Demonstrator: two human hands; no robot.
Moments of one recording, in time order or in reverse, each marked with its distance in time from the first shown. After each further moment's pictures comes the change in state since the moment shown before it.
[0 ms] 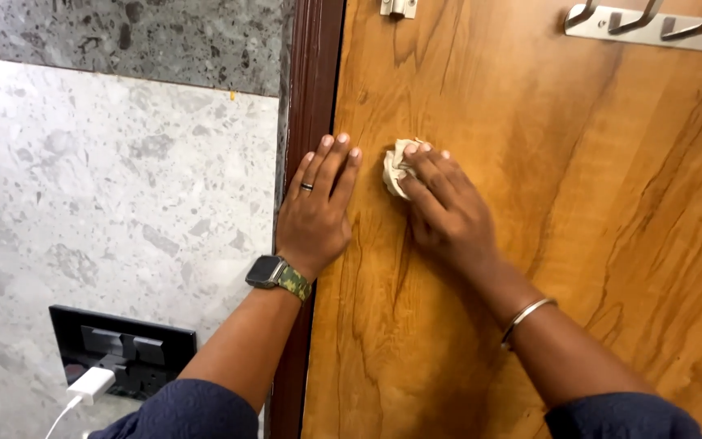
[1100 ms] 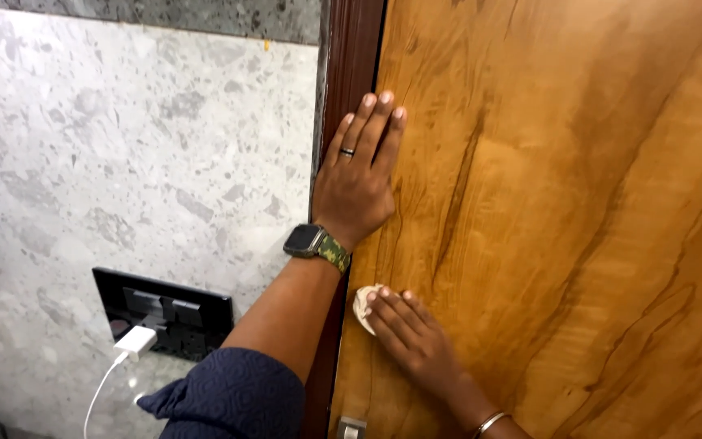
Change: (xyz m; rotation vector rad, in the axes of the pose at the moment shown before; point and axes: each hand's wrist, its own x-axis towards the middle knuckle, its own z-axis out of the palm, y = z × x) left_hand -0.005 0.008 -0.011 0.003 -0.220 -0.117; right_hand -0.147 -0.189 0.000 0.109 -0.432 0.259
